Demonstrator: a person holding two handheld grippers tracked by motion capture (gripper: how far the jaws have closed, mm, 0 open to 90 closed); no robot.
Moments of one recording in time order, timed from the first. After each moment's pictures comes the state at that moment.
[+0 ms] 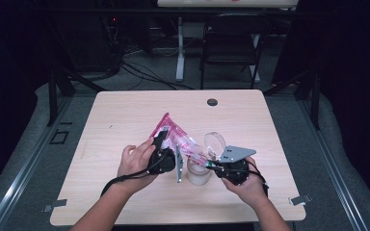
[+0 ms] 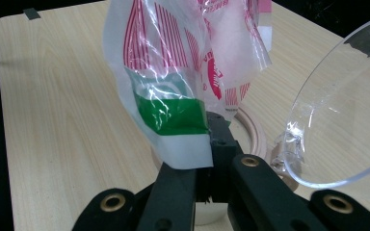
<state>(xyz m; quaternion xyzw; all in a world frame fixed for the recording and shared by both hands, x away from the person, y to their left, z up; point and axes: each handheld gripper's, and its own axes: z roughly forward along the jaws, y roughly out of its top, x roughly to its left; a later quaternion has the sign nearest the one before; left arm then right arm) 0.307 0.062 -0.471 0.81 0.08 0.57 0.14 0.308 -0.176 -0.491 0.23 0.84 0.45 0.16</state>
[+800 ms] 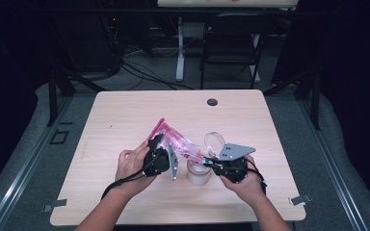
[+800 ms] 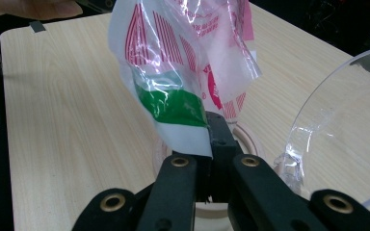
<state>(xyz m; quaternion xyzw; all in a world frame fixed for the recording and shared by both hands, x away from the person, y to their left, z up) 0.308 0.075 -0.480 0.82 0.14 0.53 0.17 0.310 -0.171 -0.484 0.23 0.84 0.47 0.16</state>
